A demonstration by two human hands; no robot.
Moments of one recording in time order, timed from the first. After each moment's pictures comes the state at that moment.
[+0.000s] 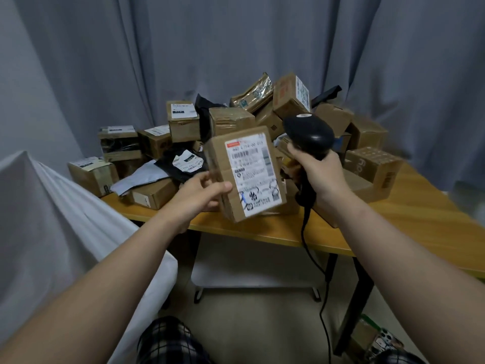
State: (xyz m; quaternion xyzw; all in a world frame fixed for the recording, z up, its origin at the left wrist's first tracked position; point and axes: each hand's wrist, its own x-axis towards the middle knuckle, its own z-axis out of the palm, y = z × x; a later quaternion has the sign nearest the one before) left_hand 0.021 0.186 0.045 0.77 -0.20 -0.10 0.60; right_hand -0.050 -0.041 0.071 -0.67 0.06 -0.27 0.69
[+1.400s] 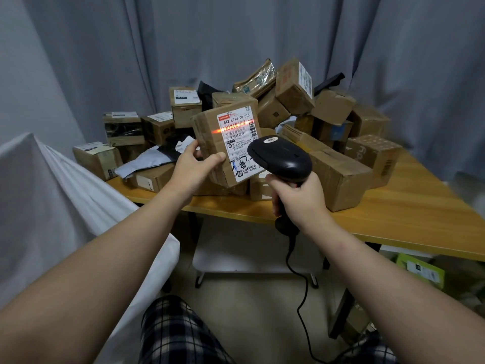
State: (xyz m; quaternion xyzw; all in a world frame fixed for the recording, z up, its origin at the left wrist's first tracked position) left_hand 0.030 0.180 0.042 0.76 -0.17 0.05 0.63; right_hand -0.097 0.014 0.027 -0.75 0.00 -0.28 0.60
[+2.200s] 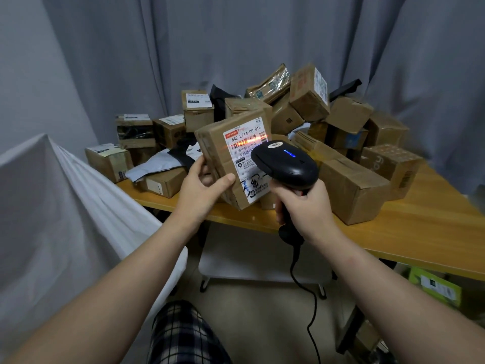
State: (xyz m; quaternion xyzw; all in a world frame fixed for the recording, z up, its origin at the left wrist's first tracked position) left_hand 0.011 0.195 0.024 0.73 -0.19 0.08 0.65; right_hand -0.081 0.024 0.031 -0.73 -0.04 -0.26 0.63
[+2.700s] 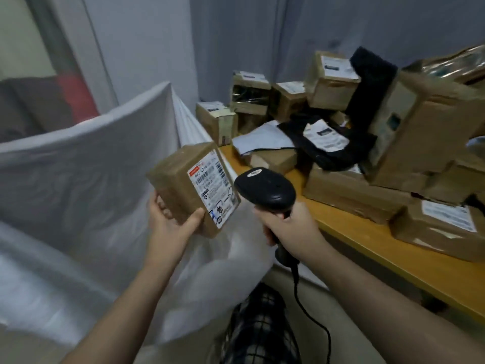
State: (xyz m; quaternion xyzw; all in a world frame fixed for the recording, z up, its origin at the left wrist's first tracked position) left_hand 0.023 0.415 -0.081 0.74 0.16 0.23 0.62; right_hand 0.040 0.200 -0.028 -0.79 -0.12 0.05 0.60
